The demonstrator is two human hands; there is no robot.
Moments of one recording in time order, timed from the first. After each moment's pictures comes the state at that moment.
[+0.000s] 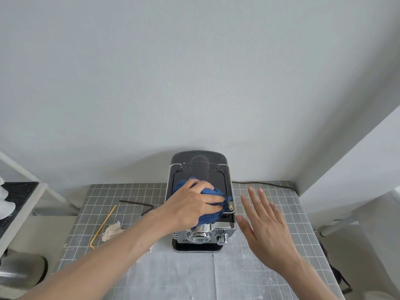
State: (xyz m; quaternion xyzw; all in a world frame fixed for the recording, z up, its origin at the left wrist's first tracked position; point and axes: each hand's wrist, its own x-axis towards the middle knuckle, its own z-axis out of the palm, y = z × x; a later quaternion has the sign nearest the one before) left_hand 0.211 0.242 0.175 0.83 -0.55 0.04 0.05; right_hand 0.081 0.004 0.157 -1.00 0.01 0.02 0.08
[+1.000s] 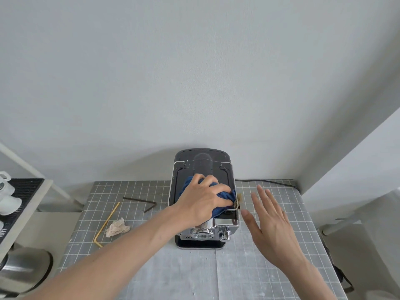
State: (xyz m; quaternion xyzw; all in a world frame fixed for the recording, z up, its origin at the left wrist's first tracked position) left_hand 0.202 0.215 0.181 0.88 -0.48 0.02 0.06; right_hand 0.078 0.007 0.163 -0.98 0.07 0.00 0.19
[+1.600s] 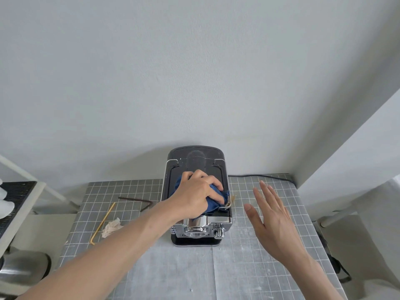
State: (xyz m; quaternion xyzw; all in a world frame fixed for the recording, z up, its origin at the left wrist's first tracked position) left_hand 0.207 0.205 0.188 0.90 -0.39 -0.10 0.17; right_hand 0.073 -0.014 0.166 -0.96 0.09 -0.01 0.25
